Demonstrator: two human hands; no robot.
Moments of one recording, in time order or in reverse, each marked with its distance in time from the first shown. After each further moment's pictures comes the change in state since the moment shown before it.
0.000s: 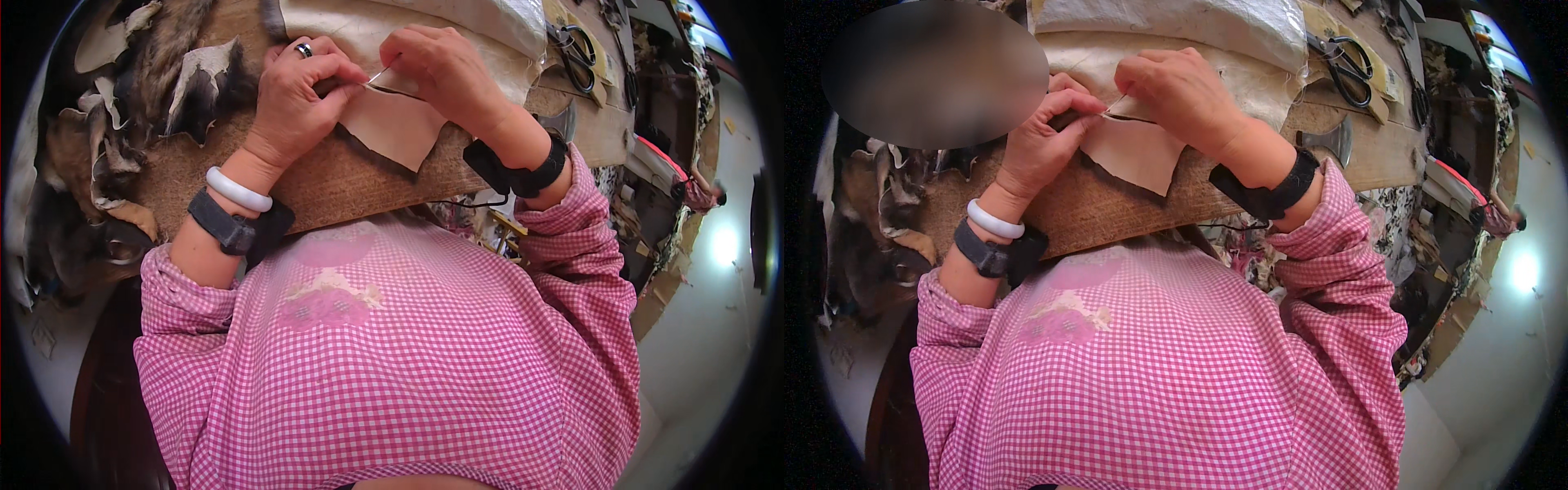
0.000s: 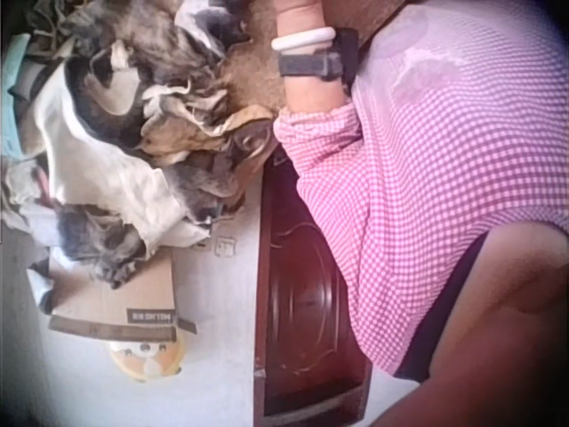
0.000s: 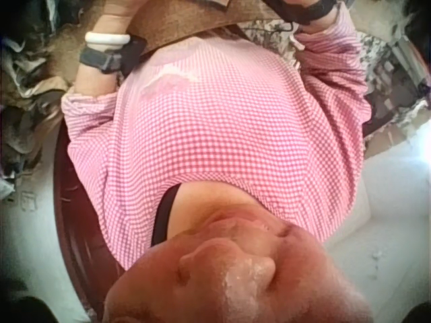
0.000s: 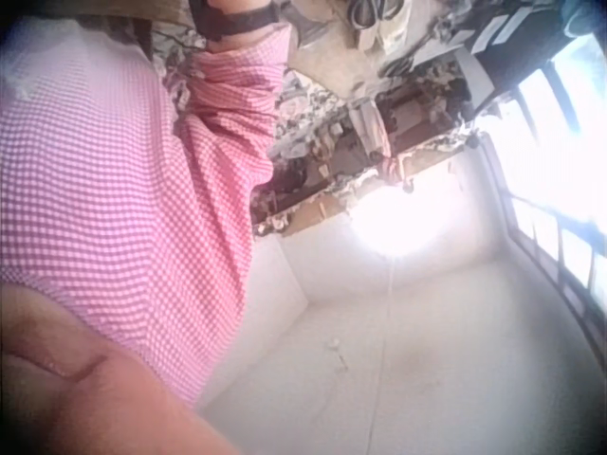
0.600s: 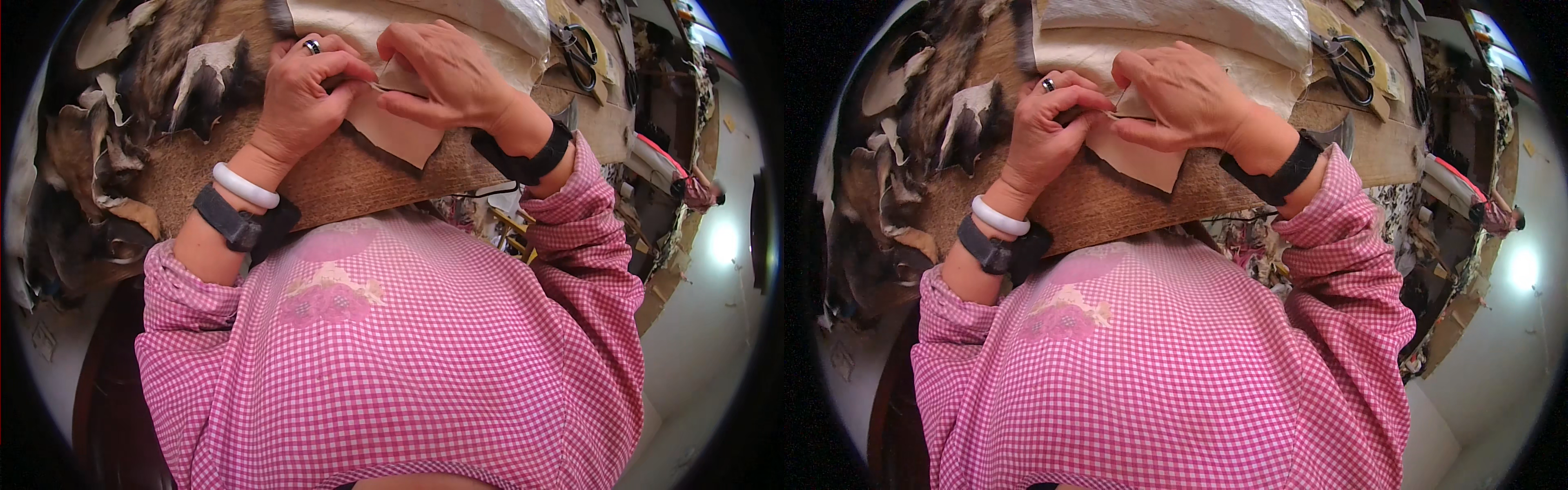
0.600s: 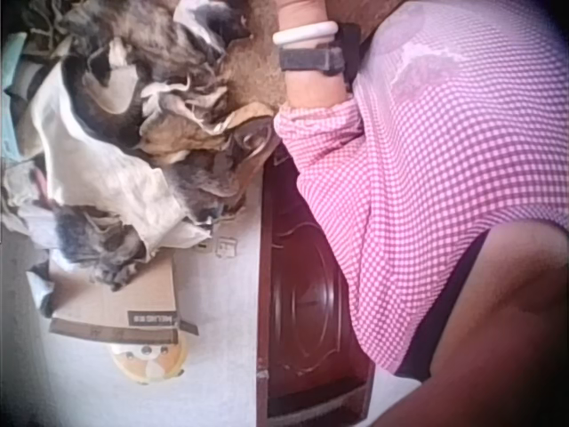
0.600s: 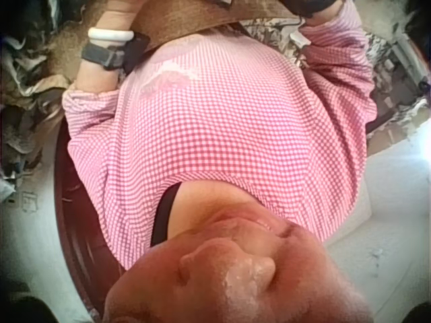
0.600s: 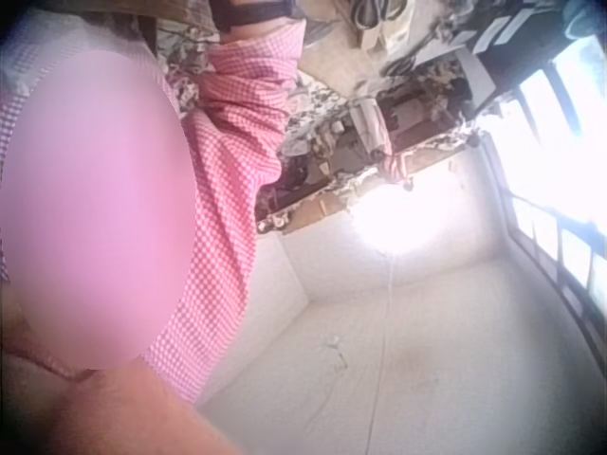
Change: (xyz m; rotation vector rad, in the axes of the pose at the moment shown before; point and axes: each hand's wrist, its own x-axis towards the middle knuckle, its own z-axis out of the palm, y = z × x) left_hand 0.000 -0.001 0.001 -0.064 0.005 0.003; right_hand 0.006 -0.001 -0.009 -0.005 -0.118 -0.111
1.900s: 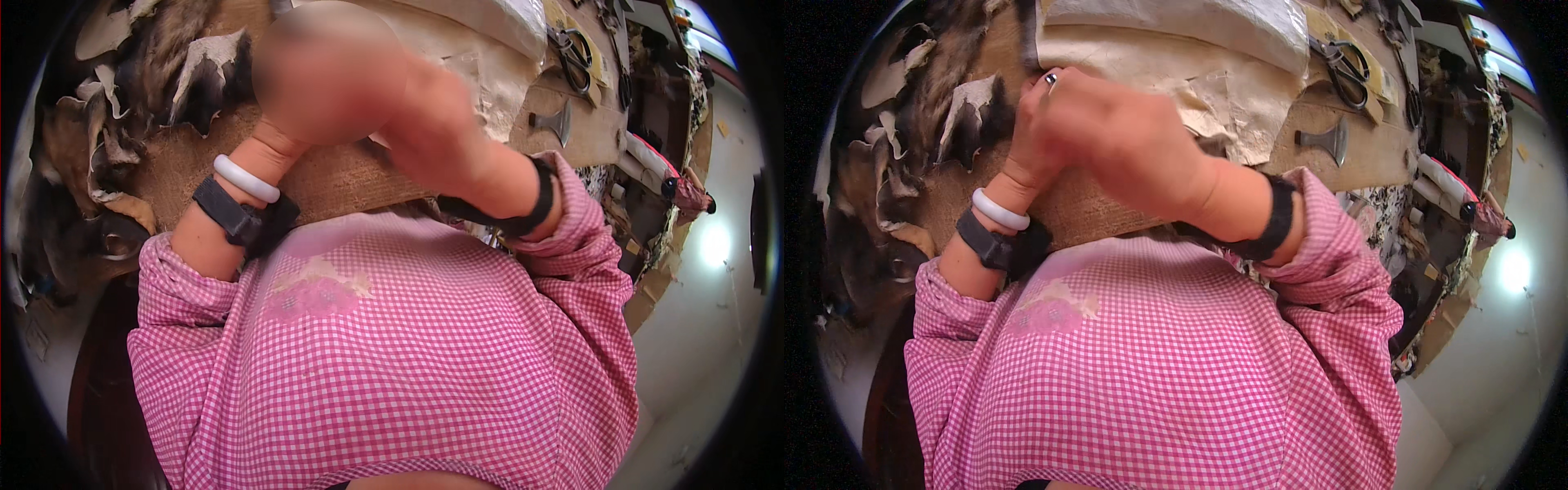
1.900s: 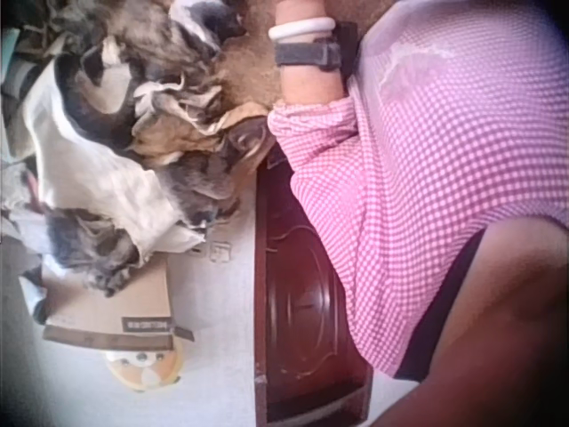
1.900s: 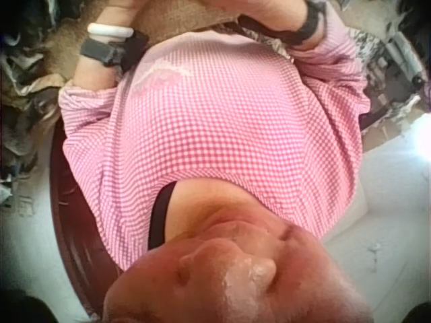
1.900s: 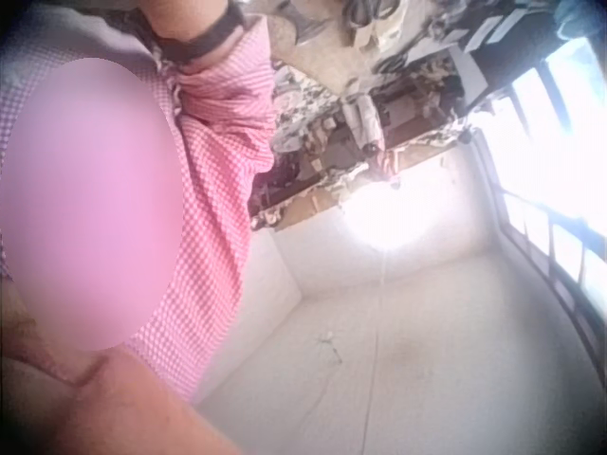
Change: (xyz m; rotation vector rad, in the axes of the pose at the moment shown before) left_hand -0.001 -0.002 0.002 0.014 0.092 0.034; right_hand 0.013 -0.068 0.012 0.272 0.322 -0.193
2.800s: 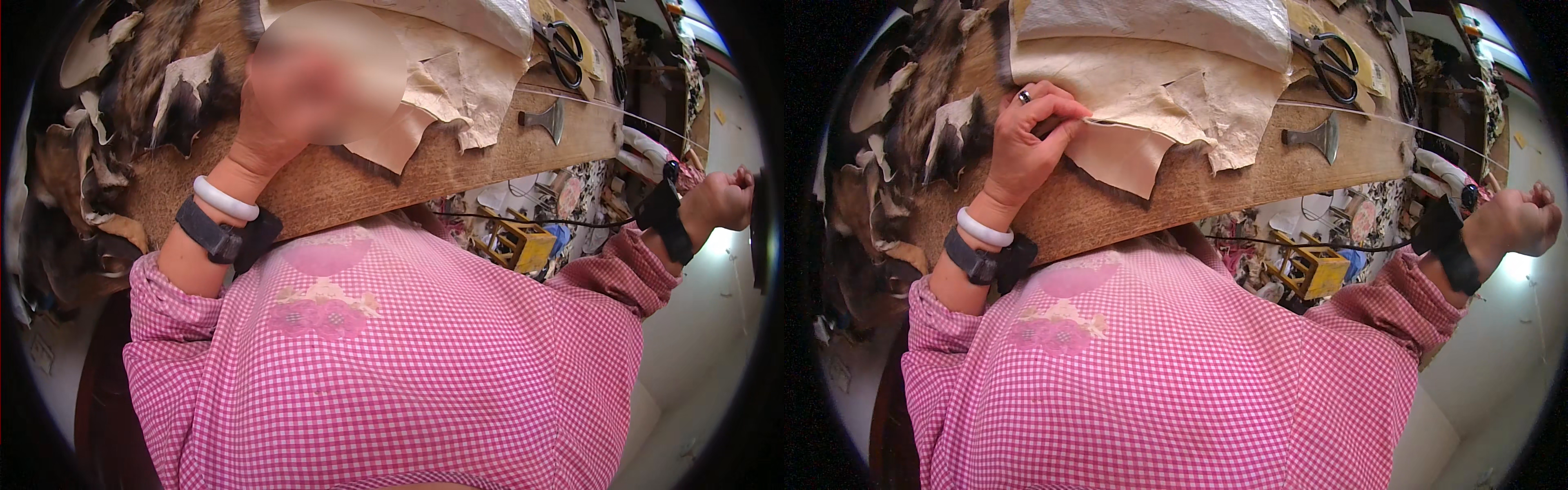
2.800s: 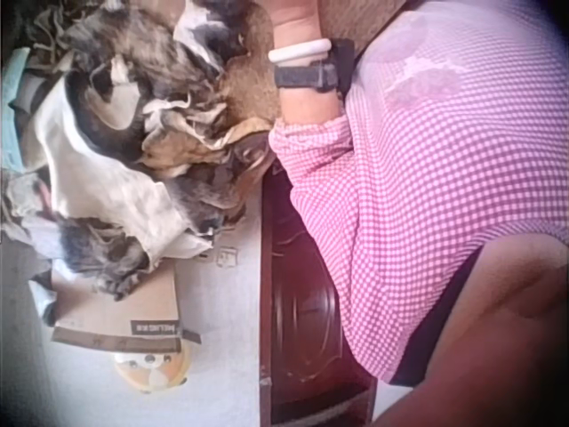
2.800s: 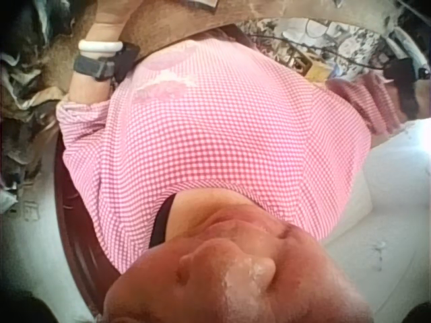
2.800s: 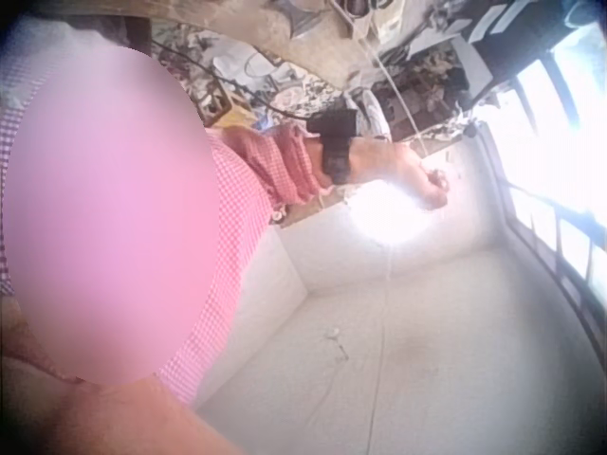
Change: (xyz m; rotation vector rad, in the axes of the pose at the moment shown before) left_hand 0.002 0.002 -0.003 0.033 -0.086 -0.016; right_hand -0.125 -0.037 -0.418 -0.518 1.447 0.025
